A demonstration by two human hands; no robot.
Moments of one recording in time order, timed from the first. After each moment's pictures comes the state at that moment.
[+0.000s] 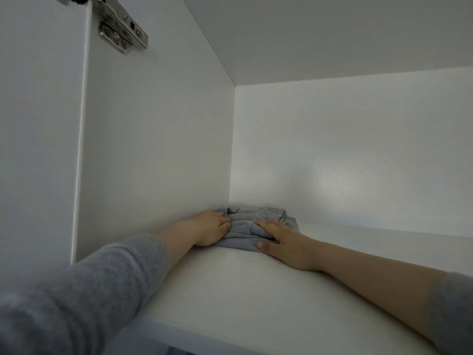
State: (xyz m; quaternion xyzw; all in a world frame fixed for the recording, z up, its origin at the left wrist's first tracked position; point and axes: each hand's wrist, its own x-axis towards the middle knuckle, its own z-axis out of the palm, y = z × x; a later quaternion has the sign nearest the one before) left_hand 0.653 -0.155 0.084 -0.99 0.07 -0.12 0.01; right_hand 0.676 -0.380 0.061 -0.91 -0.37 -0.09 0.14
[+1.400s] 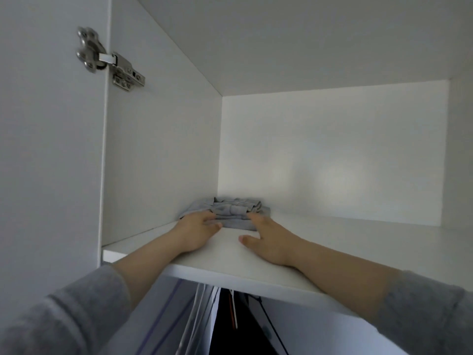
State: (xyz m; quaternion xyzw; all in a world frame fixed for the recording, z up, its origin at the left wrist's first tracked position) left_hand 0.525 -0.220 0.067 -0.94 0.02 -0.22 -0.25; right_hand 0.552 -0.430 0.067 -0.90 -0.35 -0.13 0.20
